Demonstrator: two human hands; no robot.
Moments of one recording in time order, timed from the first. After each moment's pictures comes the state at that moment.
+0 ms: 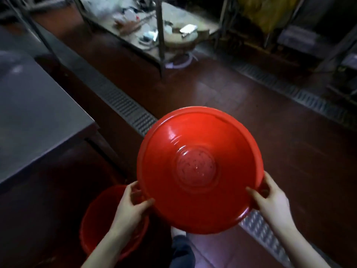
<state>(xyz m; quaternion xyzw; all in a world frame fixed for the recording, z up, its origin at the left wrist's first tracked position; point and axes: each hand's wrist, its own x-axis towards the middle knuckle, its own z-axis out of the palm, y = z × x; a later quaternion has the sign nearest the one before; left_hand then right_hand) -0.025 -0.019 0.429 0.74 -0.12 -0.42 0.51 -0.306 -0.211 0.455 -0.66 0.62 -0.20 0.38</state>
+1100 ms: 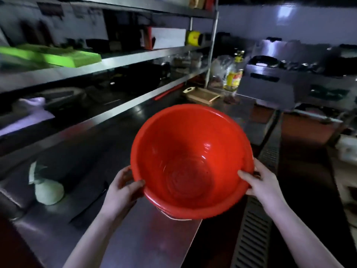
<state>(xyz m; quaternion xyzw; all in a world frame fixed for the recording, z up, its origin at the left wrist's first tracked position) 0.473 -0.093 0.680 0.60 0.23 0.16 0.75 0.609 -0.404 0.719 -0.79 -0.04 0.03 0.62</state>
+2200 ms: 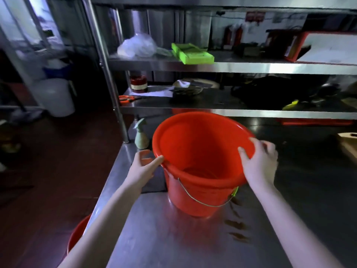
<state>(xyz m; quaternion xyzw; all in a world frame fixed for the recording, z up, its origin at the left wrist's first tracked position) 0.548 -0.151 0.700 0.48 0.56 0.44 0.51 0.843 -0.201 0.722 -0.79 -0.48 -0.05 0.38</state>
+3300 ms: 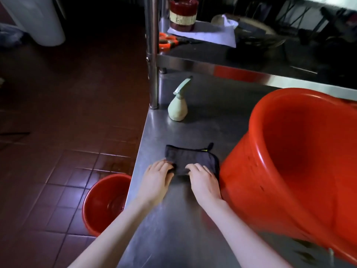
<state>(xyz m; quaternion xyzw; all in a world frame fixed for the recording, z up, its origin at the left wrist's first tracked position) 0.395 -0.029 0.487 0.79 0.54 0.22 0.21 0.565 -0.047 0.509 -0.69 -0.72 0.06 0.12</state>
